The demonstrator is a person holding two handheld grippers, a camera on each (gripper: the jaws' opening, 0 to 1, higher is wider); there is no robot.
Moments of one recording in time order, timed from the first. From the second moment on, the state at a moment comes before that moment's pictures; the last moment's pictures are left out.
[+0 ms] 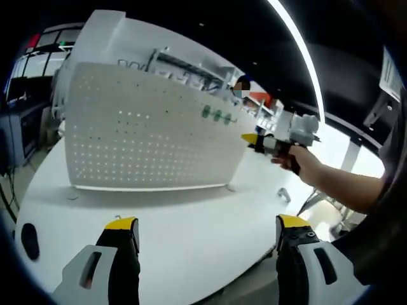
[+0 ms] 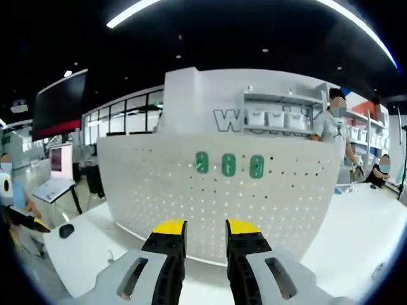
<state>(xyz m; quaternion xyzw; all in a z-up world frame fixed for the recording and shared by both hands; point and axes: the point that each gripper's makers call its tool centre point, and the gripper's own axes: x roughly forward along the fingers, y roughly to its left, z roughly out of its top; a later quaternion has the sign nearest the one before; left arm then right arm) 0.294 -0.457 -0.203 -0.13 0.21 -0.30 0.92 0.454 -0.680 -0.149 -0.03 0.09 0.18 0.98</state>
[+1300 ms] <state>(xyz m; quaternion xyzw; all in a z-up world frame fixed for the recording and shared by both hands) 0.287 -0.459 -0.208 -0.11 0.22 -0.30 0.92 0.340 -0.647 -0.263 0.00 0.24 0.24 0.94</state>
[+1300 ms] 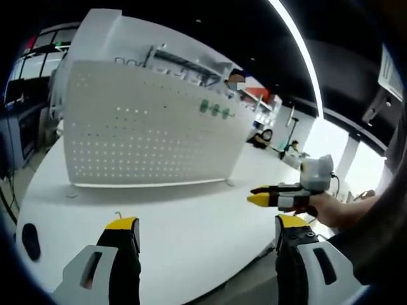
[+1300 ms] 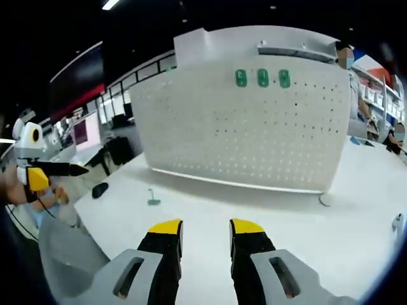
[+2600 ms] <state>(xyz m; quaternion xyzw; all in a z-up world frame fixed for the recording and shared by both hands) 0.280 -0.447 -0.224 -0.10 0.23 -0.30 0.92 0.296 -0.595 -0.299 -0.01 0.30 0.34 0.89</state>
